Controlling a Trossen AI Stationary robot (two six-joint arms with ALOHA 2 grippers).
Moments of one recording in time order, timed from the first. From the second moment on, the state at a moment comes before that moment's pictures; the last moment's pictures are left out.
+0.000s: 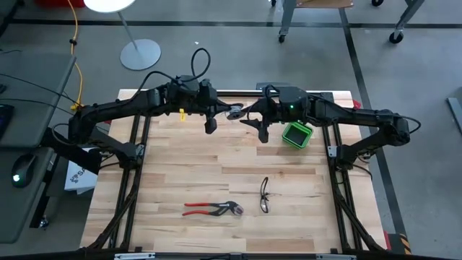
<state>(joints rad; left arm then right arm) 0.26 1.39 1.39 -0.41 0.02 0.11 -0.17 1.36 1.24 -0.20 -0.06 -0.13</state>
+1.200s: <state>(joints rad) 0.31 1.20 1.25 -0.56 -0.17 -0.08 -0.19 1.23 1.24 -0.13 -0.05 0.07</state>
